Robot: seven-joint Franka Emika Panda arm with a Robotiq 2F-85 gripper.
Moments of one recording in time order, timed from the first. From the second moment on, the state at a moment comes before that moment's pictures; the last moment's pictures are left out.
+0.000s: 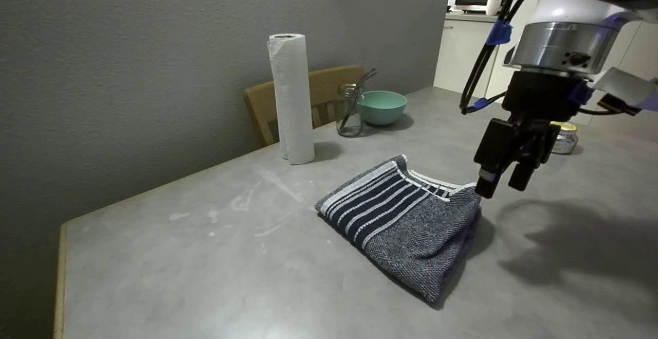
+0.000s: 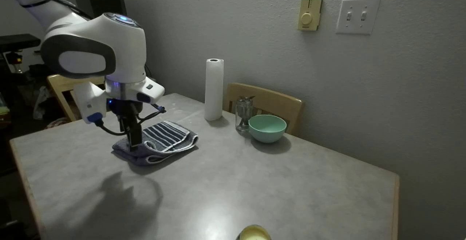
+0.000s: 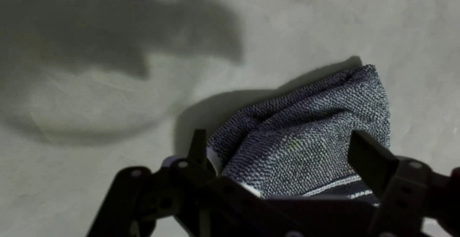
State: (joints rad) arm 0.09 0.13 0.04 -2.48 0.50 2.57 -0.16
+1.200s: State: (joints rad) arm -0.02 0.24 0.07 -2.41 0.73 2.59 -0.50
